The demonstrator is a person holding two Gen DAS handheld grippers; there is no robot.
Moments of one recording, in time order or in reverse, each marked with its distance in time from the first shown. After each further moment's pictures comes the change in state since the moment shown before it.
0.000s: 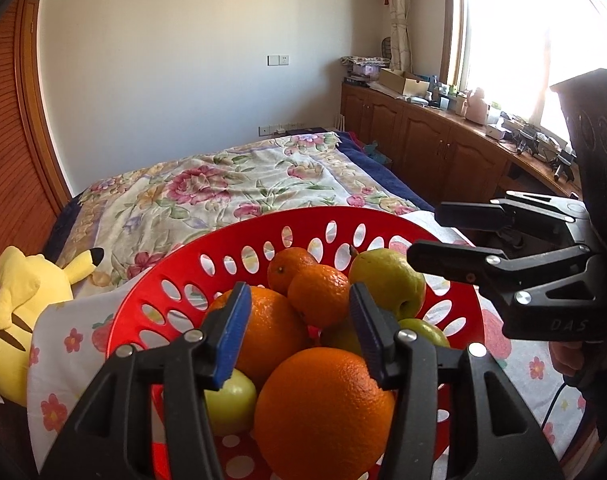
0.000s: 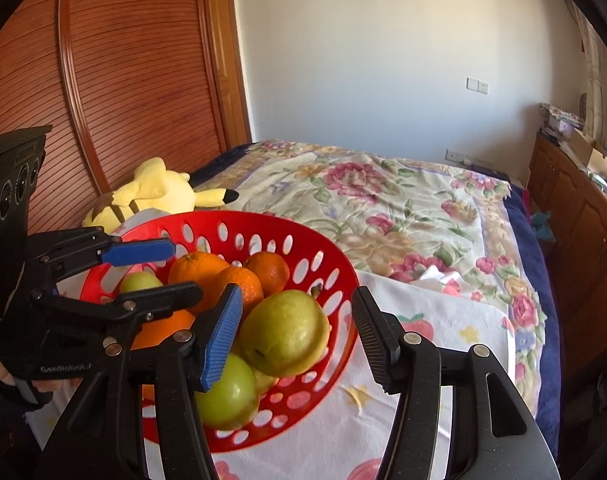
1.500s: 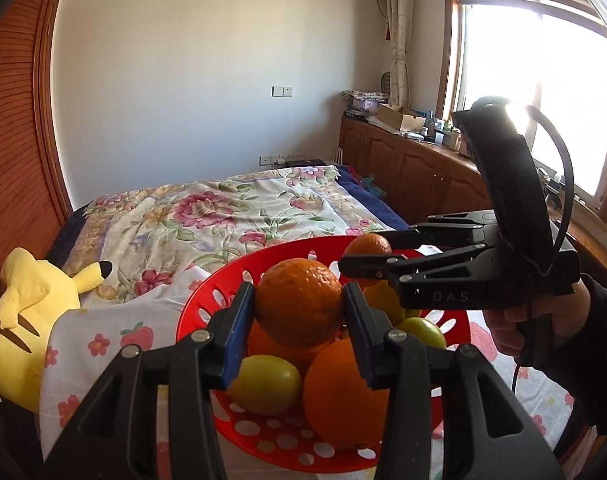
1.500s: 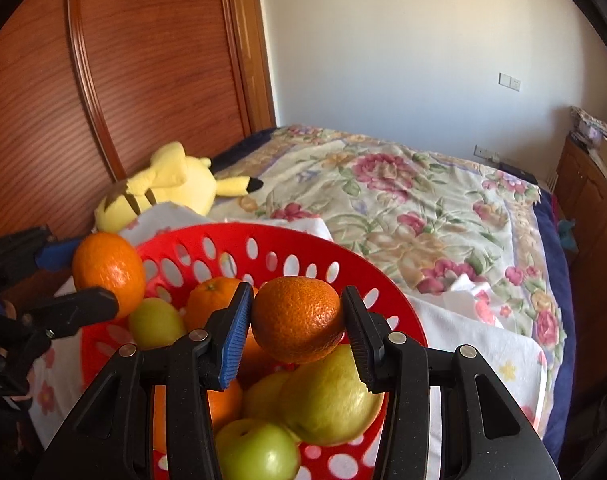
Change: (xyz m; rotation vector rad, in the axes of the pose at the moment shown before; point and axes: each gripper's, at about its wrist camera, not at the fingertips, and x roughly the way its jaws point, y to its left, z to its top) left arm -0.052 0.038 -0.007 -0.036 -0.114 -0.037; right arm 0.054 0.025 0.033 -0.054 0.078 0.079
